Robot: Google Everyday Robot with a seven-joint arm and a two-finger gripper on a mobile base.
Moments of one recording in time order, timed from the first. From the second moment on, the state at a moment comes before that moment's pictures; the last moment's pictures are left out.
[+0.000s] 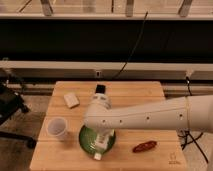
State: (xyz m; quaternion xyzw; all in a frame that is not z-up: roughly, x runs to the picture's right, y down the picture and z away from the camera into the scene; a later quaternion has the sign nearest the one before) arm -0.002 0.220 0.725 -0.24 -0.14 -0.58 0.76
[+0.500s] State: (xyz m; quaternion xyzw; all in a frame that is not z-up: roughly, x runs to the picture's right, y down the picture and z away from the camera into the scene) arm -0.004 0.220 0.723 -0.24 -0.14 -0.61 0.75
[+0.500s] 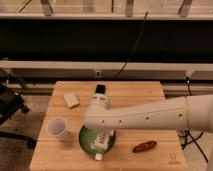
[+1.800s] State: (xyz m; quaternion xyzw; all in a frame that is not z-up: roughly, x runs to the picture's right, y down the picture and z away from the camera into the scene) arm -0.010 0.221 0.720 -0.23 -0.15 -0.64 0.72
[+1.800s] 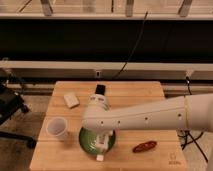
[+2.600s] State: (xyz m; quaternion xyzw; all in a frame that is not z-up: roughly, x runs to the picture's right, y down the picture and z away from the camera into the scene) arm -0.013 0.219 0.719 -0.22 -0.15 -0.66 0.70
